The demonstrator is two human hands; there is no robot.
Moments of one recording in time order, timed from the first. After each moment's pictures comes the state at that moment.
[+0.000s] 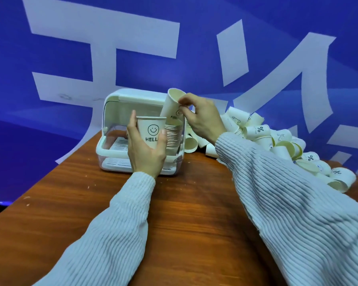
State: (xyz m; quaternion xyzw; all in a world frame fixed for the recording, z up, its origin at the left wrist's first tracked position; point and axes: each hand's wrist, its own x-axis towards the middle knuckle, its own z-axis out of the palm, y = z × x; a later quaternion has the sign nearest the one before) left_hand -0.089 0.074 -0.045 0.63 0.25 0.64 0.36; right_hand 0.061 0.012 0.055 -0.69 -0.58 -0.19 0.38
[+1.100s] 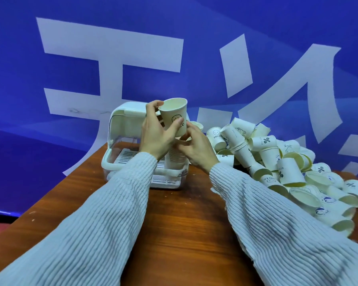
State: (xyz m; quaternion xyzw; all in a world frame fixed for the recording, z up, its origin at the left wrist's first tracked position) left_hand -0.065 0.110 0.024 0.71 0.17 0.59 0.36; right_hand 0.063 0.034 0.002 -0.74 -0.53 -0.05 0.41
